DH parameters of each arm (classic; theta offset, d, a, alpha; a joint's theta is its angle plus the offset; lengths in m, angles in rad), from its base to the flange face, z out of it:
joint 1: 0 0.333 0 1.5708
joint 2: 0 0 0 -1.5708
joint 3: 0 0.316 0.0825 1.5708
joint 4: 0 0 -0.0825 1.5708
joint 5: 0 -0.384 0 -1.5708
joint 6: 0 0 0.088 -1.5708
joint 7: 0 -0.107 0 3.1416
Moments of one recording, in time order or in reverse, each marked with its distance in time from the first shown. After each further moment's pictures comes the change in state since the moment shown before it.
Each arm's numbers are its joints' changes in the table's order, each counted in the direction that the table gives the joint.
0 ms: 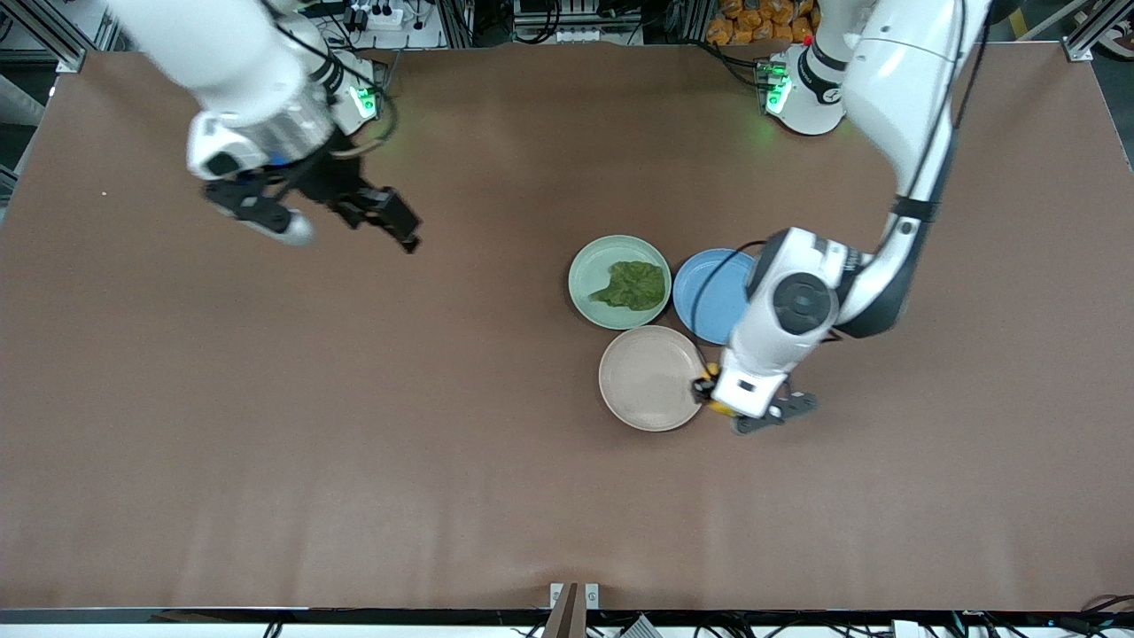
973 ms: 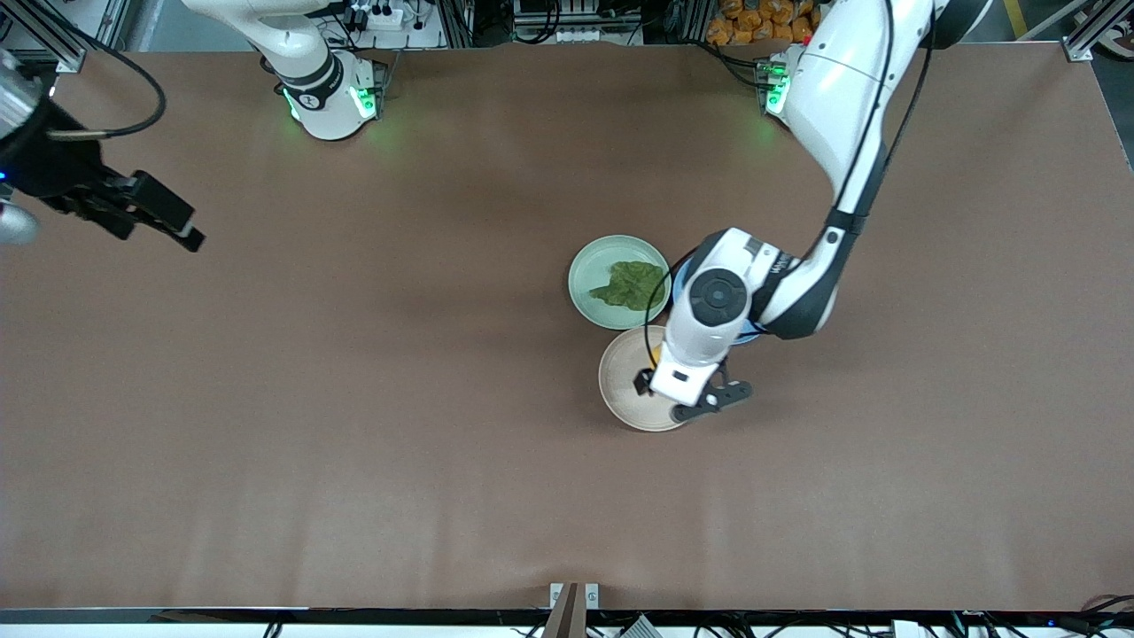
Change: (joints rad) left arm -0.031 -0.070 0.035 0.082 -0.023 0.001 0.087; right arm -0.198 0.005 -0.120 0.166 0.044 -0.240 0.603
